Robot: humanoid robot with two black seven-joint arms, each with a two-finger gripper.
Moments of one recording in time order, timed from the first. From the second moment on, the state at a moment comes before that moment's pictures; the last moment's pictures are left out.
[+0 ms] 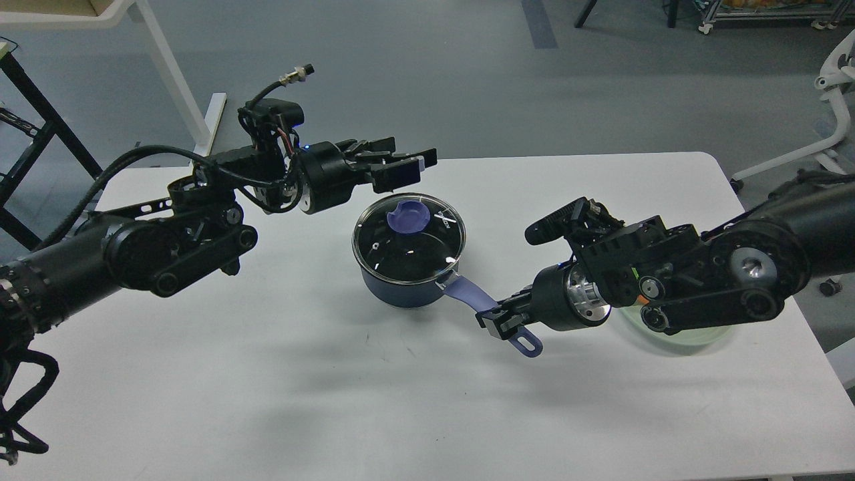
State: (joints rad) left arm -1.02 0.37 -0.25 -1.01 1.60 -0.01 -0.38; right arm 1.71 -0.29 -0.90 1.55 -0.78 -0.04 0.13
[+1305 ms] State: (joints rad) left arm -1.03 0.35 0.04 -0.92 1.68 0.23 -0.43; right arm 1.72 -0.28 -0.89 1.54 -0.78 -0.04 0.13
